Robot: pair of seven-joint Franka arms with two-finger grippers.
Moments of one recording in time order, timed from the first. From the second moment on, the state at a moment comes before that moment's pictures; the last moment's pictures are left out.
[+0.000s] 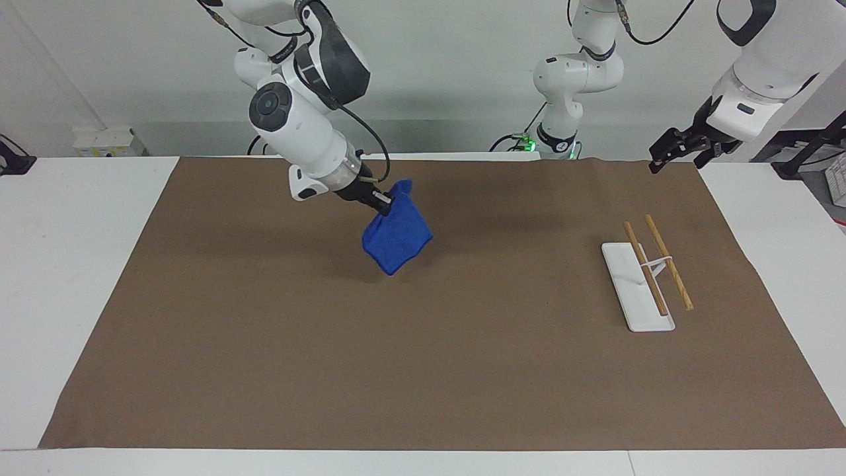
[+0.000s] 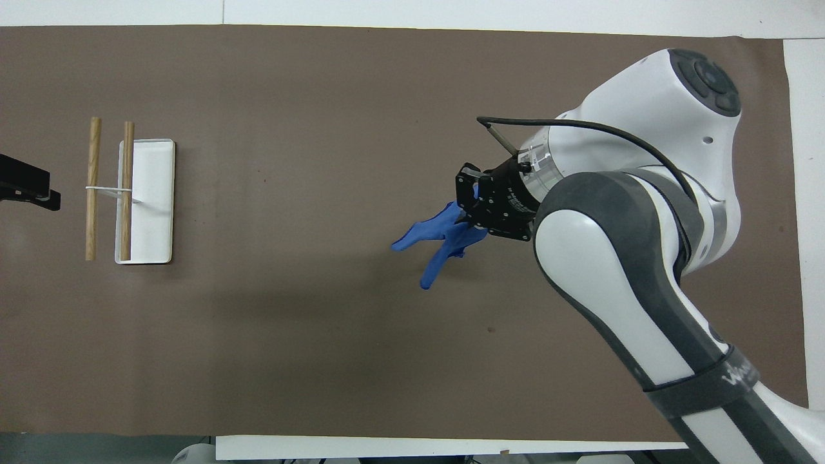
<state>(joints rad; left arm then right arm) 0.02 -0.04 -0.09 -1.58 -0.02 1.39 -0.11 -0.17 0.14 0.58 -1.77 0.50 1.88 0.98</state>
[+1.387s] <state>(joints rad) -0.27 -0.18 -0.11 -2.03 -0.25 1.93 -1.83 -0.11 0.20 0.80 -1.72 0.64 2.28 1.34</state>
